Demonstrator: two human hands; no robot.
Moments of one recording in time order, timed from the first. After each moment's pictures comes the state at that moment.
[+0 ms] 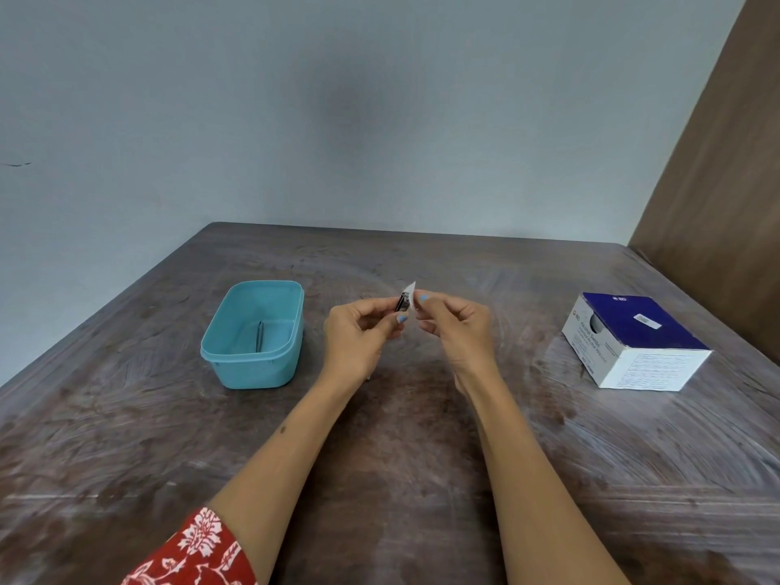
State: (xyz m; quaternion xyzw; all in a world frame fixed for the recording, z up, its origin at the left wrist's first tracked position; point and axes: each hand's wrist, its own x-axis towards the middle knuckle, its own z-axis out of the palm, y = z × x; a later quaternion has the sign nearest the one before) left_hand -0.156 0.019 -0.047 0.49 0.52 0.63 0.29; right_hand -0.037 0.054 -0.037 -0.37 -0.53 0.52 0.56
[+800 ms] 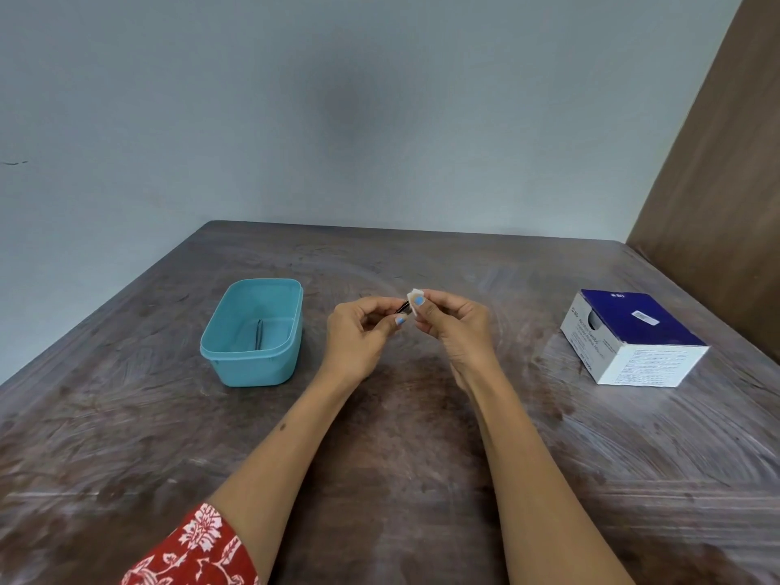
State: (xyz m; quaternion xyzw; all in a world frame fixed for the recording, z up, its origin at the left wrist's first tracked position) left_hand -0.160 0.020 -0.048 0.55 0.55 0.58 0.24; right_hand -0.033 0.058 -0.039 -0.33 -0.53 0.57 0.54
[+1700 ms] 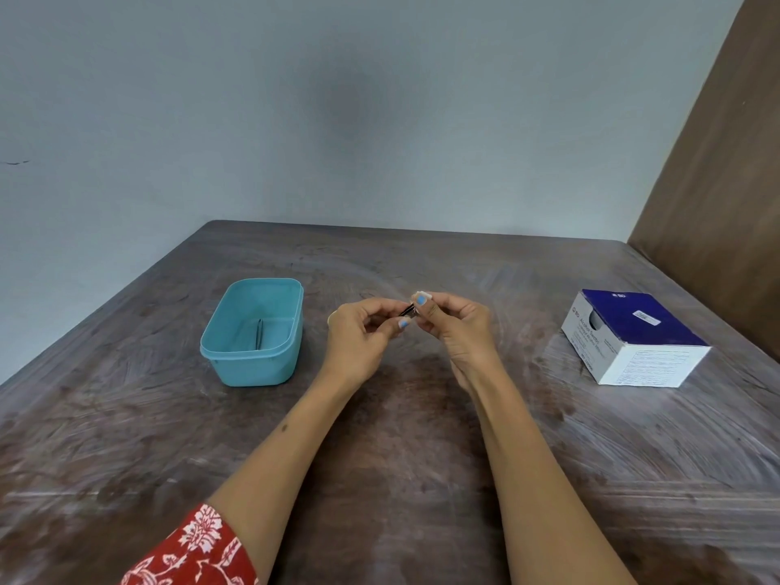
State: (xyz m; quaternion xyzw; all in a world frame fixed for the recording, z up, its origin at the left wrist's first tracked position) left_hand -0.158 0.018 -0.048 0.56 0.55 0.58 0.24; right_hand -0.032 0.061 -0.041 -0.33 -0.51 0.58 0.54
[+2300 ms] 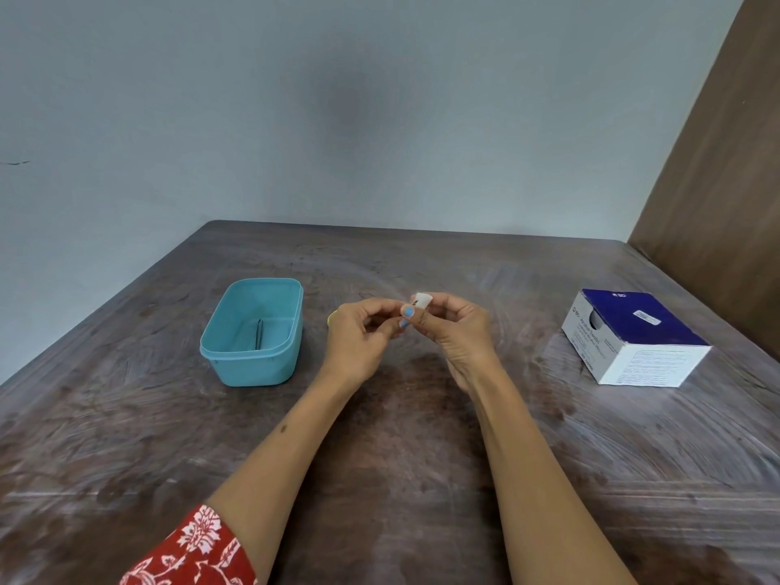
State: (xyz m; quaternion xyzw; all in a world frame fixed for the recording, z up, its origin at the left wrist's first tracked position) left_hand -0.158 0.017 -0.048 0.57 0.53 0.58 0.24; right_hand -0.032 0.058 -0.040 -0.33 -0.50 0.60 0.53
